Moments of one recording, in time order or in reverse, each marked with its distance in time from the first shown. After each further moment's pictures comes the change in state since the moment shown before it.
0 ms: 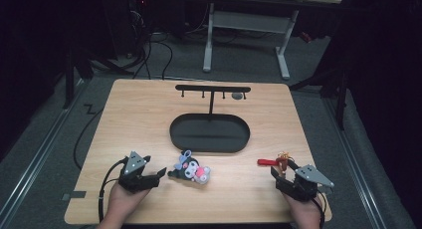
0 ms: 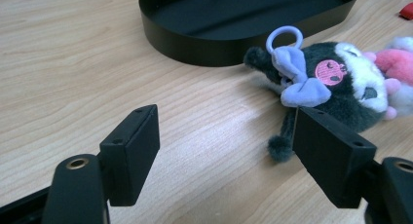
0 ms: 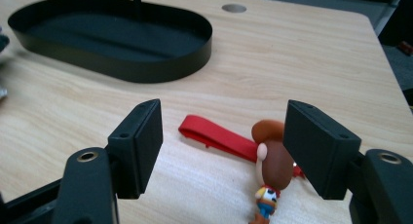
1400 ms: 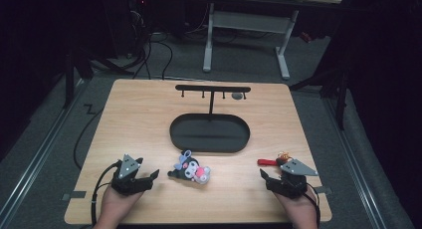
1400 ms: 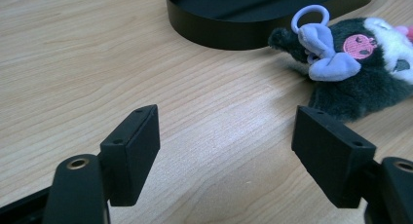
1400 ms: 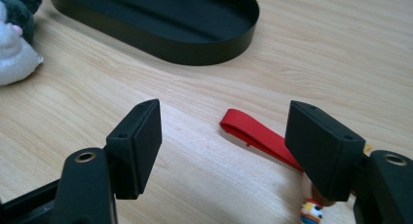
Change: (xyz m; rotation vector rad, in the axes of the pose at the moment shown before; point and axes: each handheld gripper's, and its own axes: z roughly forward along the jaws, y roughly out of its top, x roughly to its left) left arm 0.010 -0.013 -0.013 0.014 0.053 0.019; right arm 0.023 0.022 0.012 0.146 0.078 -0.104
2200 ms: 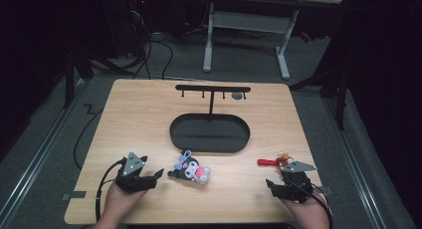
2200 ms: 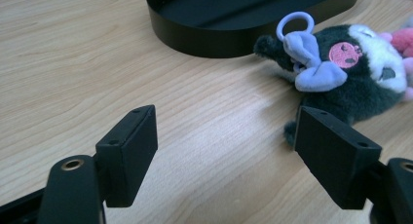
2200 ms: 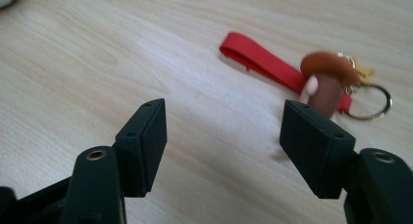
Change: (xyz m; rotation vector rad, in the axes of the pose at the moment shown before) left arm -0.004 0.008 0.013 -0.004 -0.041 0.025; right arm -0.005 0.003 -0.014 0.291 0.014 0.022
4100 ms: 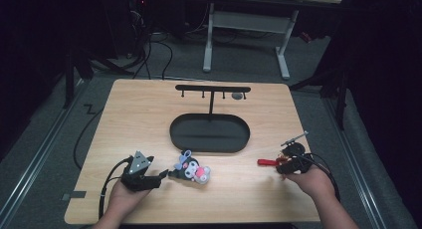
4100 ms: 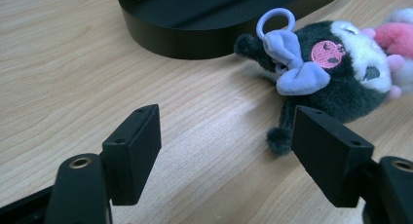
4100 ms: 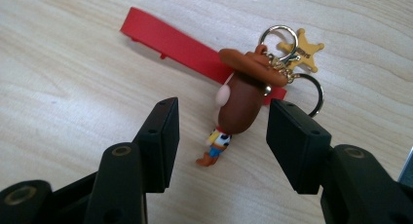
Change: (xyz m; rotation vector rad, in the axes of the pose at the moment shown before) left arm -0.006 0.004 0.008 0.024 -0.052 0.038; right arm -0.053 0.057 0.034 0.382 -0.041 0.067
